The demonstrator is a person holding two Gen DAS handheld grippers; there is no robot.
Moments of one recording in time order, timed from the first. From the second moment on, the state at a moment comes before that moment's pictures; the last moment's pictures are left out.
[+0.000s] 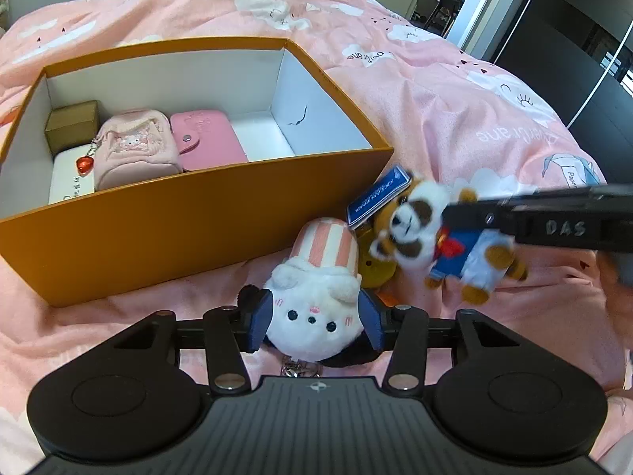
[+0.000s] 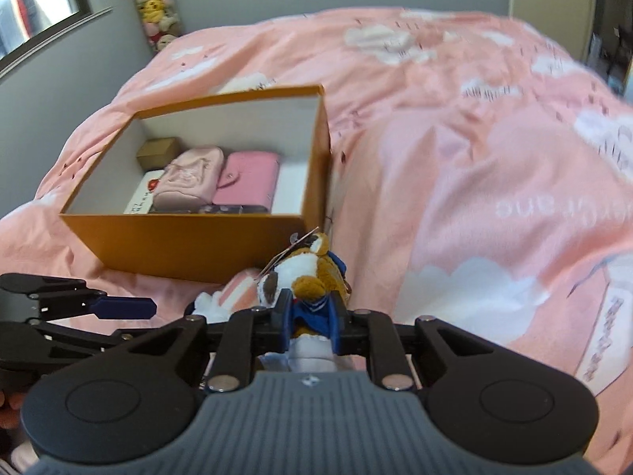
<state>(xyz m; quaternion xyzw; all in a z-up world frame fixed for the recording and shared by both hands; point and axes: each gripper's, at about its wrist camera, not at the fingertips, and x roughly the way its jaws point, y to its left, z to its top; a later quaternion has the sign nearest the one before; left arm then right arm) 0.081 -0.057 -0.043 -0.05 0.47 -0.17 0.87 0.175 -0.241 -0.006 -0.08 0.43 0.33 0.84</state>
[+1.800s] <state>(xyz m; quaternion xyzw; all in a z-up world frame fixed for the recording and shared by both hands) 0.081 -0.037 -0.055 -0.16 0.49 -0.16 0.84 0.181 -0.248 -0.026 -0.06 0.49 0.38 0.78</state>
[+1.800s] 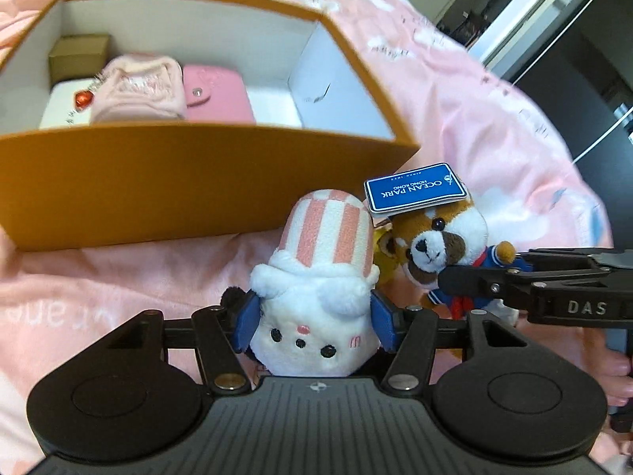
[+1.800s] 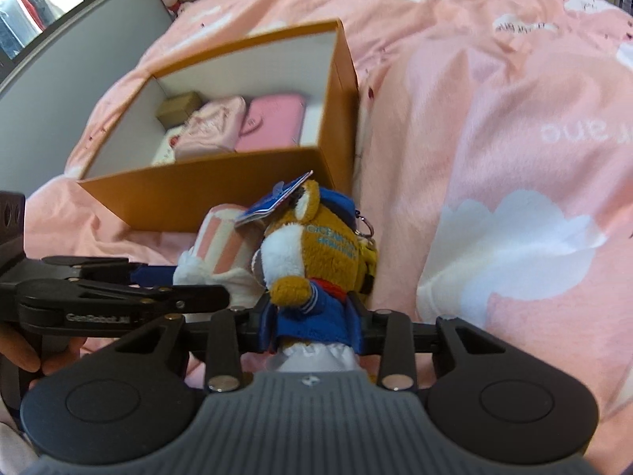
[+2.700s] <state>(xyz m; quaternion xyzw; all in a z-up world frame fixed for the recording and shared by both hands) 0.162 0.003 0.046 -0.25 0.37 -0.14 0.88 0.231 -0.211 0.082 0.05 0.35 0.42 0.83</state>
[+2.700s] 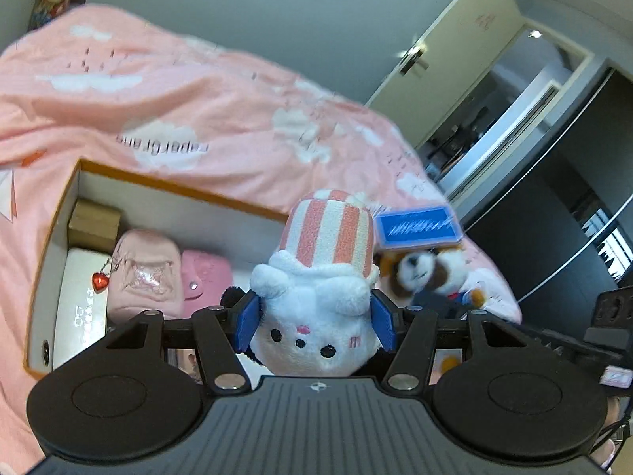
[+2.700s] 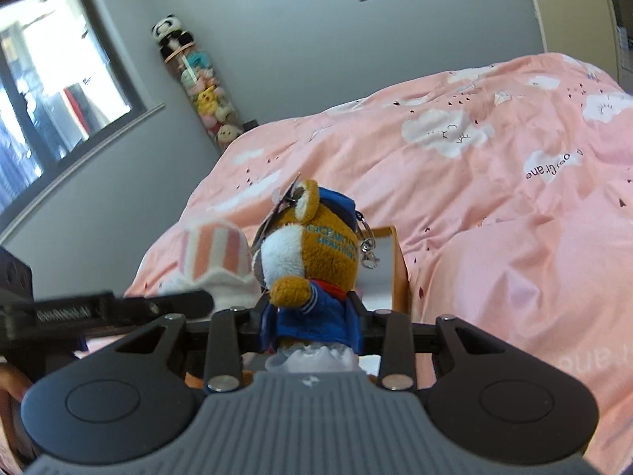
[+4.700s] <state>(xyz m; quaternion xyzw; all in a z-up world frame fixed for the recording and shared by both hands) 0.245 0.014 -0.040 -0.22 0.53 -0.13 0.81 0.326 -0.102 0.009 -0.01 0.43 0.42 0.80</state>
